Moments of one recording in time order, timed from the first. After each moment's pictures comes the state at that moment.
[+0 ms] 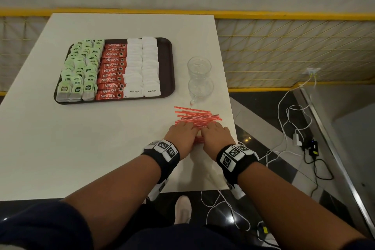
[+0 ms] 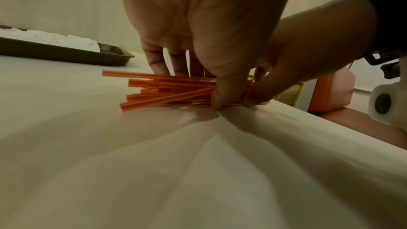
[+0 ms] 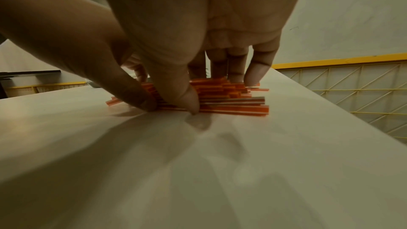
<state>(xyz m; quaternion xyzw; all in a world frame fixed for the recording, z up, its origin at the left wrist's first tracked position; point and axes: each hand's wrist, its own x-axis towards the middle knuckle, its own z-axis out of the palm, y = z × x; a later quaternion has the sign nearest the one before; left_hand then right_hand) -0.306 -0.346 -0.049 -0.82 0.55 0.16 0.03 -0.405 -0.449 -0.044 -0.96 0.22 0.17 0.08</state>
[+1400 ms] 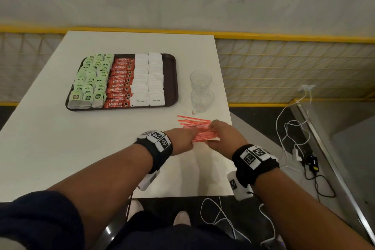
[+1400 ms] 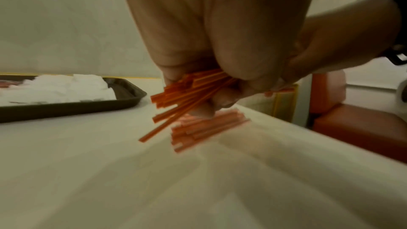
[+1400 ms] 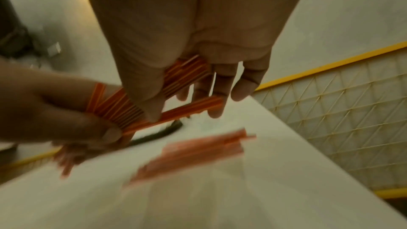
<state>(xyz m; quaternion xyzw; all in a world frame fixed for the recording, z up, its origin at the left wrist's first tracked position) -0.284 -0.337 -0.009 -0.77 0.57 0.29 -0.04 -0.422 -0.471 -0.015 -0.93 0.26 0.04 0.27</state>
